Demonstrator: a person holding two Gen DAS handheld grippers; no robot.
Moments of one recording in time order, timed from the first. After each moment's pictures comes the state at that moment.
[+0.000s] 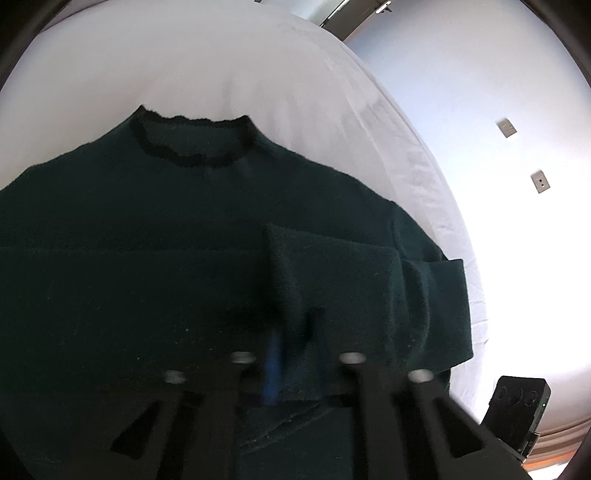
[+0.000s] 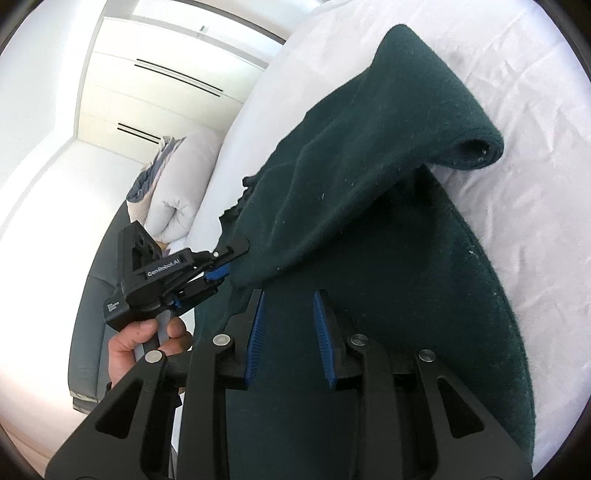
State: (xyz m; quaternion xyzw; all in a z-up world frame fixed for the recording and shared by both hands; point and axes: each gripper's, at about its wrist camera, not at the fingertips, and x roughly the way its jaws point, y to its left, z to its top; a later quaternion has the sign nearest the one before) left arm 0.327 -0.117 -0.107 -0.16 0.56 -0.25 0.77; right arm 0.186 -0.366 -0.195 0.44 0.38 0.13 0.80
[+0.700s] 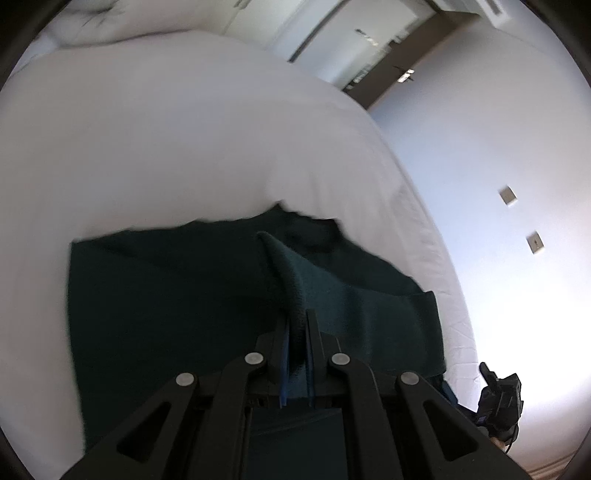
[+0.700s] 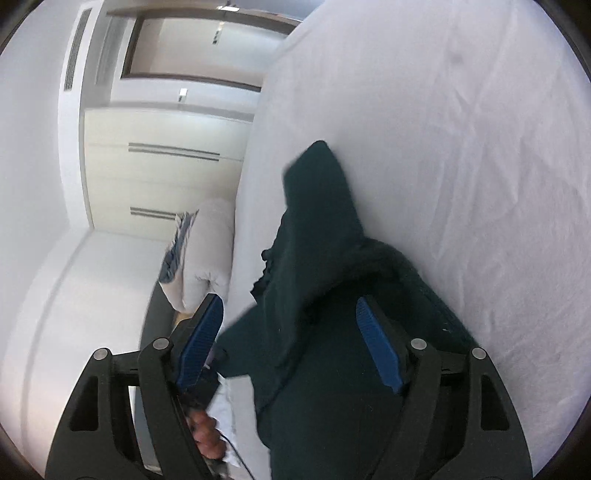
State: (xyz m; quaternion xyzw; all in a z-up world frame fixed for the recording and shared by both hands) left arm 0.299 0.032 -0.061 -0.22 0.48 -0.19 0.83; right arm 0.189 -0.426 -0.198 0.59 0.29 0.09 0.75
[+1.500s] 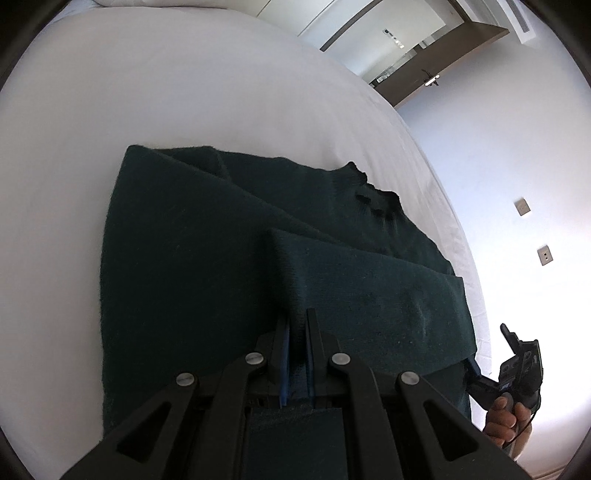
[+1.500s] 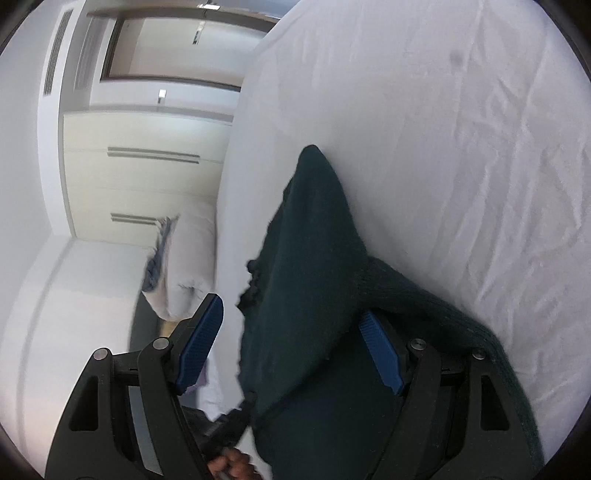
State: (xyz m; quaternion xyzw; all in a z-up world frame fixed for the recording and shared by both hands) left arm 0.276 0.060 -0.121 -0.25 0.50 -0.16 0.81; right arm 0.231 -0.417 -0.195 0.57 0.33 0.05 0.75
